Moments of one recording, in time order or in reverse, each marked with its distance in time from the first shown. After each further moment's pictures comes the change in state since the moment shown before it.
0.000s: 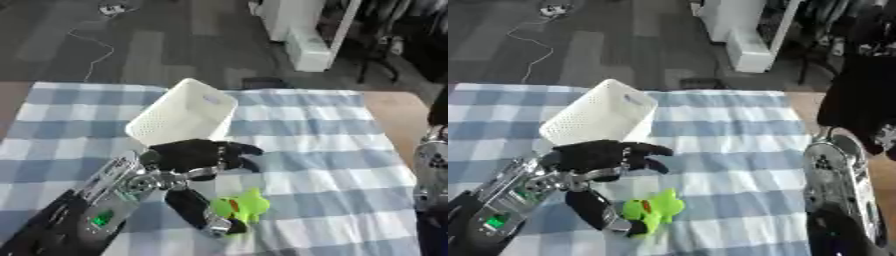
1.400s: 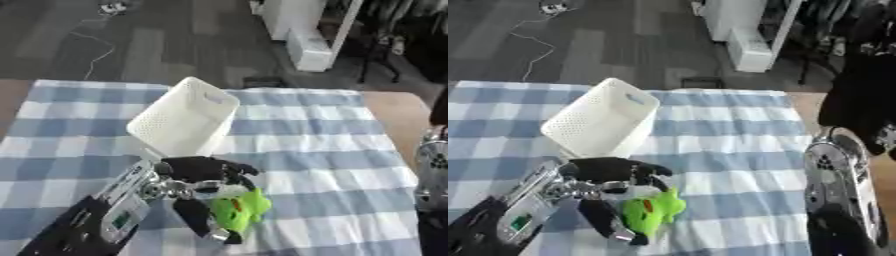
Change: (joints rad) left arm 0.016 -0.048 -0.025 0.164 -0.036 -0.046 -0.088; right arm -0.008 0.001 0.005 0.000 -0.005 0.004 0.008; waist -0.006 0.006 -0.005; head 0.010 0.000
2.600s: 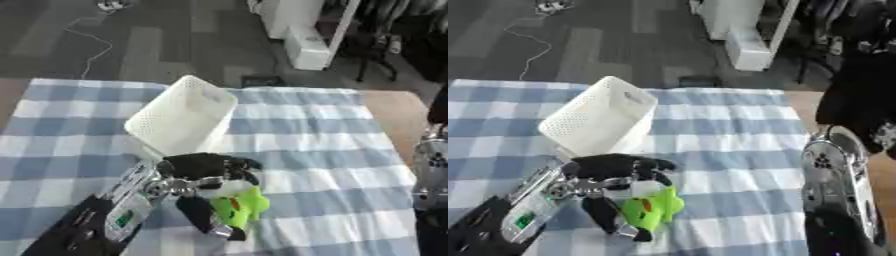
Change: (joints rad) left arm -0.006 -0.024 0.007 0.032 -0.002 -0.033 0.097; right arm -0.009 0.017 0.002 0.000 -0.006 0.004 0.004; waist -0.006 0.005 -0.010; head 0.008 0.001
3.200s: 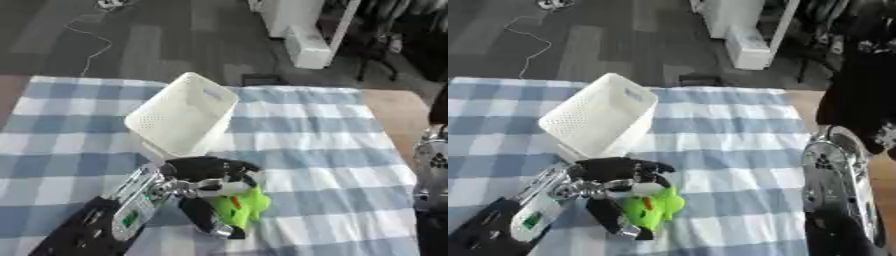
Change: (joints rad) left arm 0.000 -0.019 0.012 0.080 -0.034 -0.003 -0.015; right arm -0.005 0.004 0.005 0.000 -0.004 0.004 0.004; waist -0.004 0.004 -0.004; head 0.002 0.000
